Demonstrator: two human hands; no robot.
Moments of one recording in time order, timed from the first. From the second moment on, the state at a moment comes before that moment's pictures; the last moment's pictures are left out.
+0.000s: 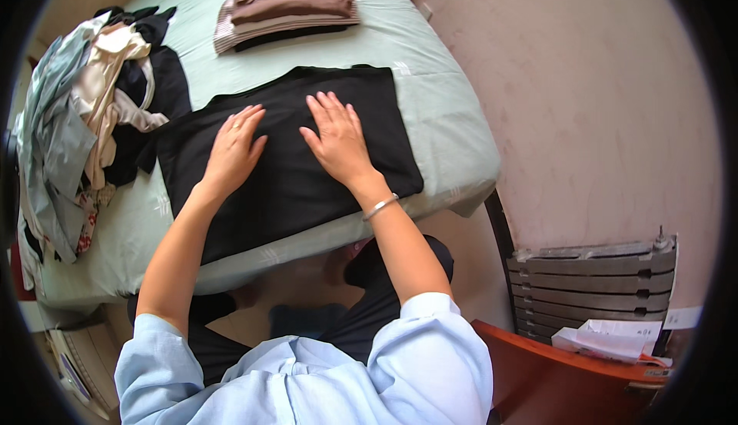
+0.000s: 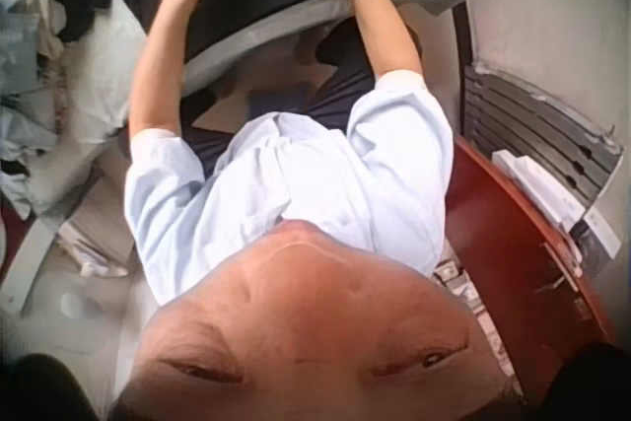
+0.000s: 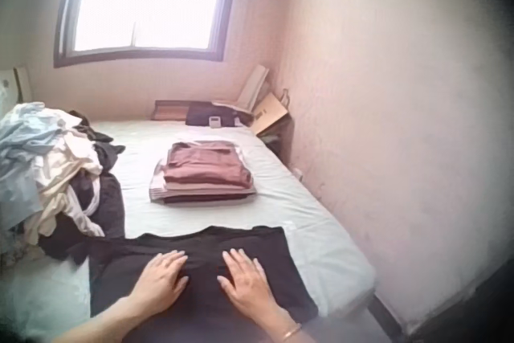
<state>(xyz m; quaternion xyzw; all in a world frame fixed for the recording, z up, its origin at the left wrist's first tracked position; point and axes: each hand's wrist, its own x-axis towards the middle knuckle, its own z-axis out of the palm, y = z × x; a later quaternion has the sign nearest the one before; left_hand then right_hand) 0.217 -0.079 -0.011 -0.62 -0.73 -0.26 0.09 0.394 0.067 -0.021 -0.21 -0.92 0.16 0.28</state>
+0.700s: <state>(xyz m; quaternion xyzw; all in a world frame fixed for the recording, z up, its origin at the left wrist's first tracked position) 0.291 0.204 -0.044 -0.54 -0.77 -0.34 -0.08 0.595 0.110 -0.029 -0.31 -0.82 0.37 0.29</state>
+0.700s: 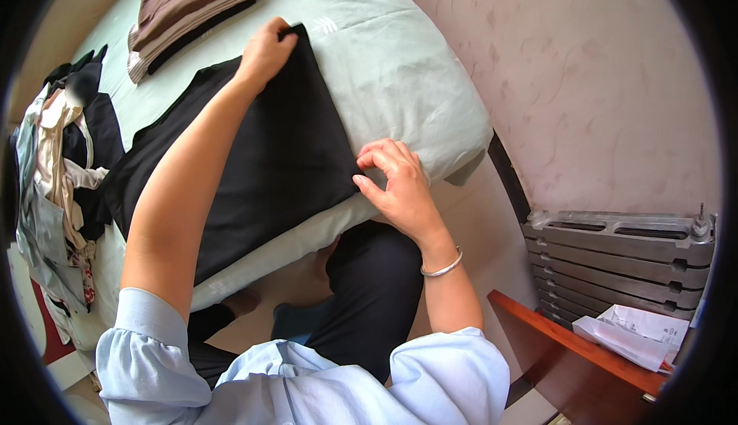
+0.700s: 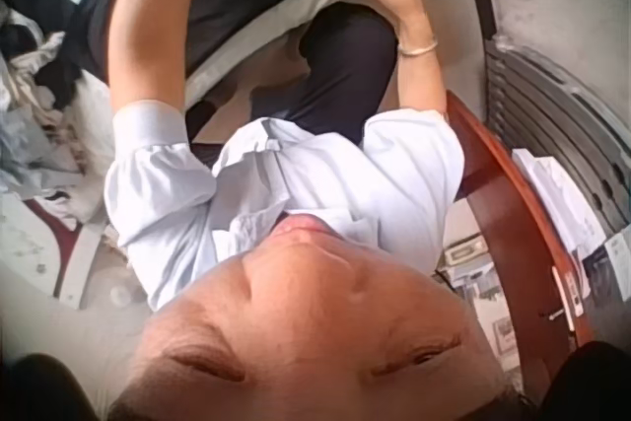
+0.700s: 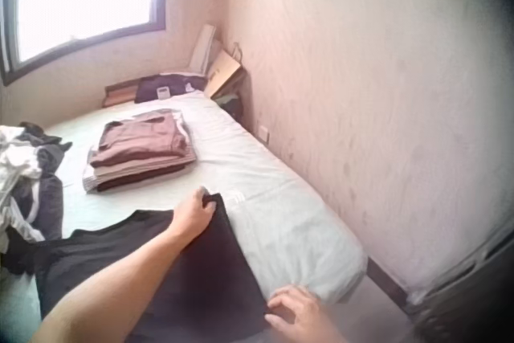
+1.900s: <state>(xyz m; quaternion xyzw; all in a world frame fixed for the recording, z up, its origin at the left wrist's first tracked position) 0.281 0.018 -0.039 -0.60 -0.78 -0.18 0.05 0.495 0.125 -0.027 -0.21 -0.95 0.12 0.21</state>
